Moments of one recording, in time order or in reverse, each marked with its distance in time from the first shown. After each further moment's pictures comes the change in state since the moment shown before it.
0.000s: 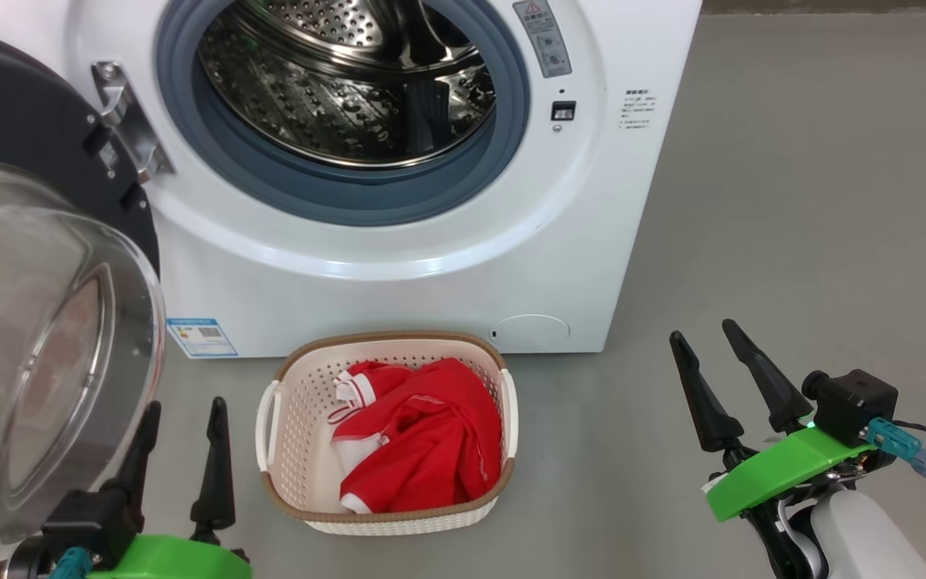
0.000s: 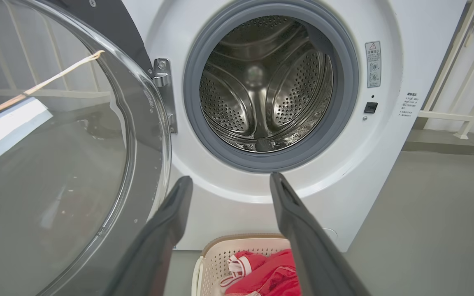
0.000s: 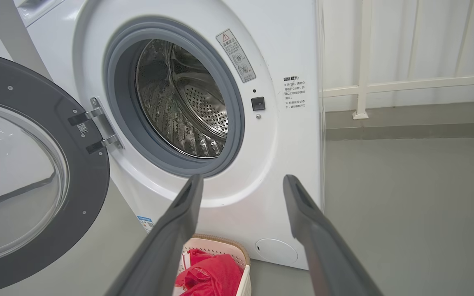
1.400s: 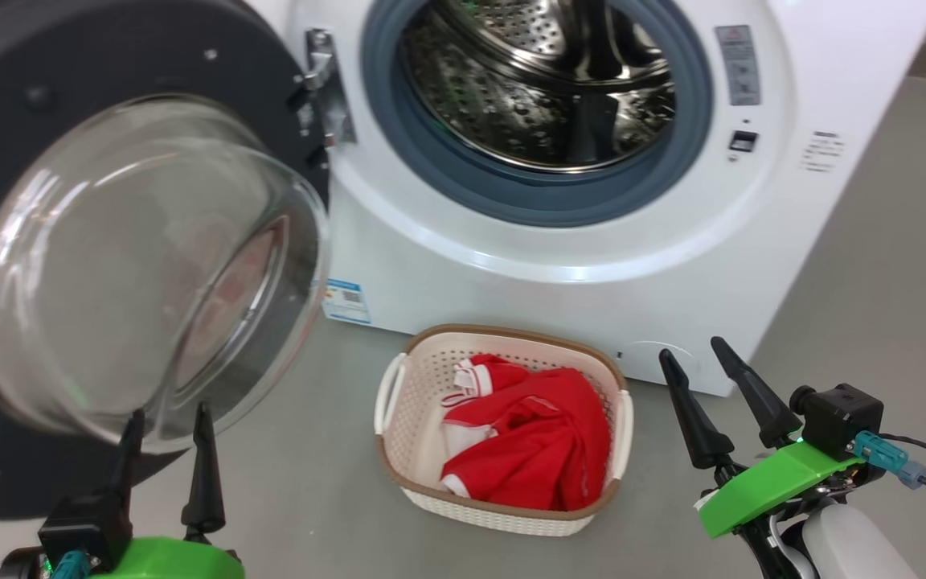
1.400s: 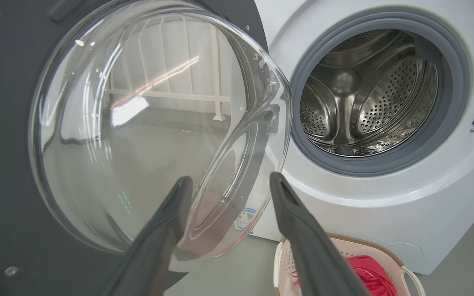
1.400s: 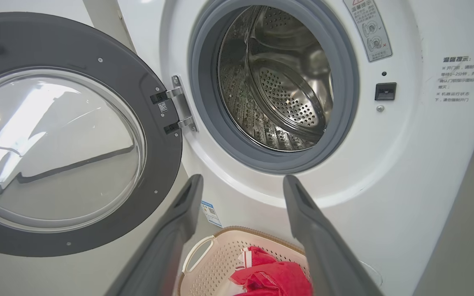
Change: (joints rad) left arm 0.003 0.014 -0.008 0.011 0.002 0.068 -0.007; right arm 0.020 0.001 0.023 0.007 0.002 0.000 0.000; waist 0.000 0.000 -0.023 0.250
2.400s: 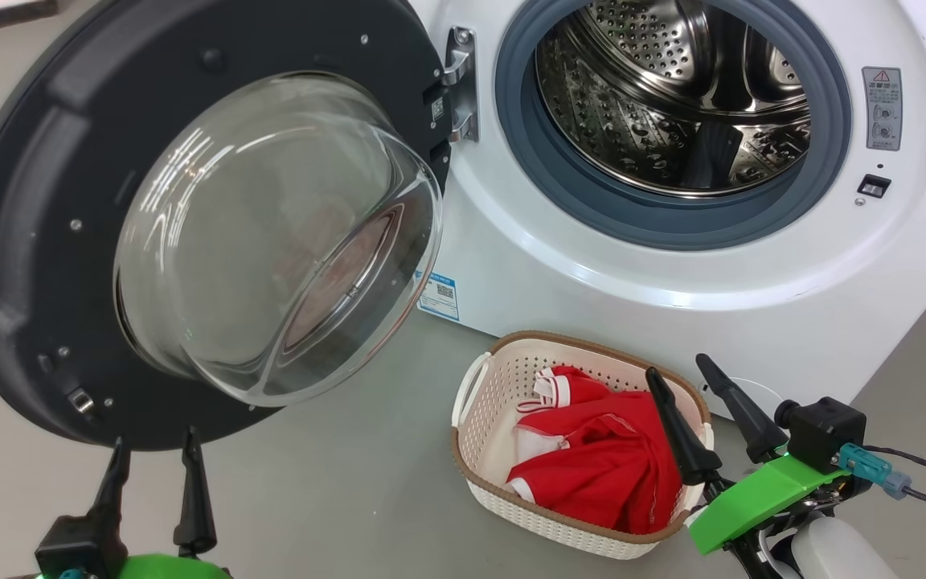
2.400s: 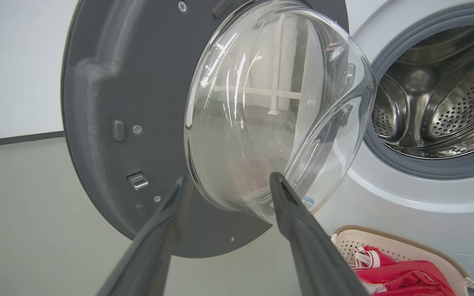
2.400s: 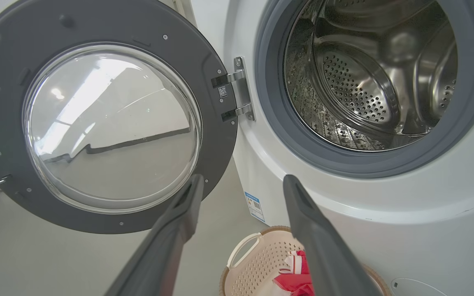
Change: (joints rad) left arm 0.043 0.008 0.002 -0.012 0.000 0.056 0.010; right arm 0.016 0.003 0.033 0.011 0.008 0.000 0.000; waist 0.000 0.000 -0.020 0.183
